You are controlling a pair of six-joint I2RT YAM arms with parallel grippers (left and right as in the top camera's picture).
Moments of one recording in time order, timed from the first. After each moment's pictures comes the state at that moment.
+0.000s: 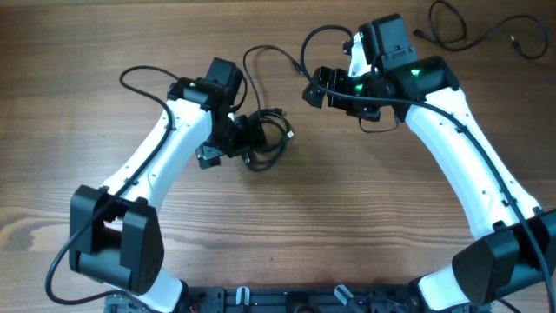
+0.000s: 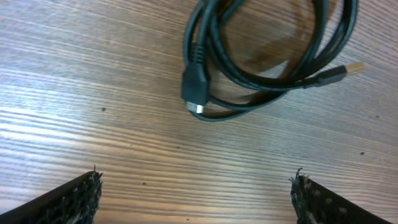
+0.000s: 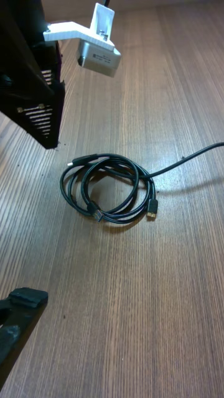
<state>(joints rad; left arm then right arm) -0.33 1.75 1.34 -1.10 0.17 -0.61 0.34 1.68 1.55 -0.94 -0.35 0.49</state>
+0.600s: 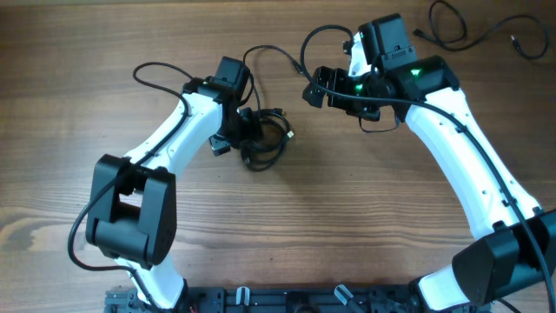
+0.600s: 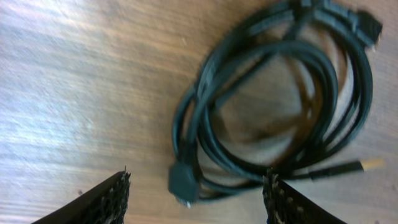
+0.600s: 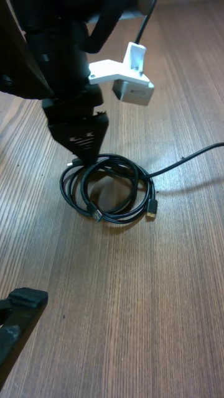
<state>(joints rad) -0.33 1.89 1.34 -0.89 0.11 -0.63 0.34 1.68 1.55 -0.93 -0.35 0.49</state>
